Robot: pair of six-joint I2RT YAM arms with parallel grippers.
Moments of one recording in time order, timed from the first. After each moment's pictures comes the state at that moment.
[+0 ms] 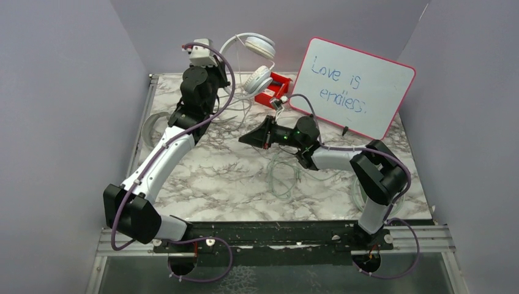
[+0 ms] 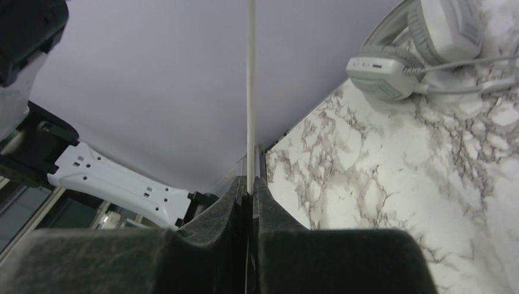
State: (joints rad) left arm -0.40 1.36 1.30 0.14 -0.28 -0.22; right arm 0.69 1.79 0.92 1.08 -0.70 0.92
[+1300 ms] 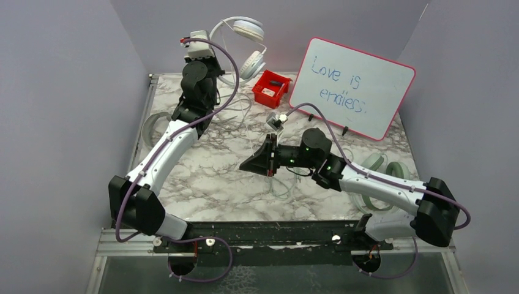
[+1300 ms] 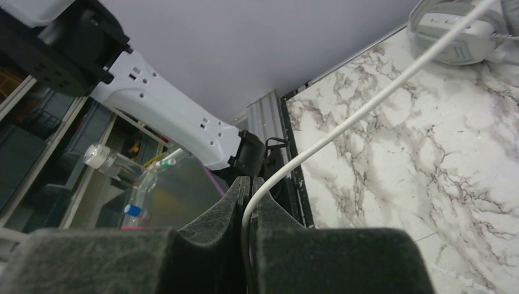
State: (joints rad) left arm -0.40 1.44 1.36 0.30 -0.46 -0.06; right arm 0.95 1.31 0.87 0.47 -0.53 0.59
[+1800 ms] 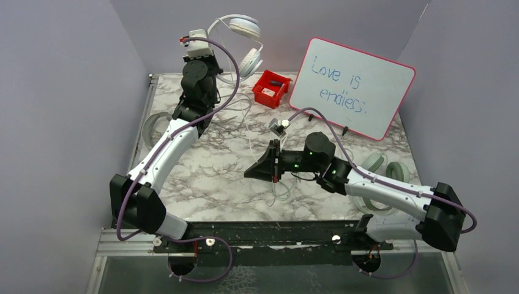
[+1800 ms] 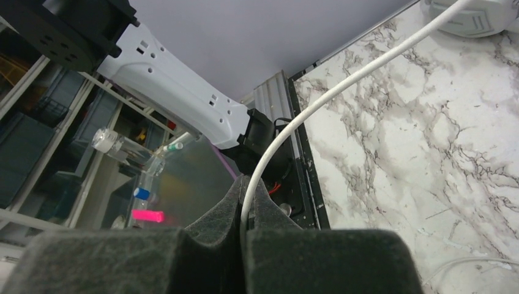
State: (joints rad) left arm -0.39 1.46 1.37 0.31 -0.50 -0.03; right arm 0.97 1.24 0.83 0.40 -0.56 0.59
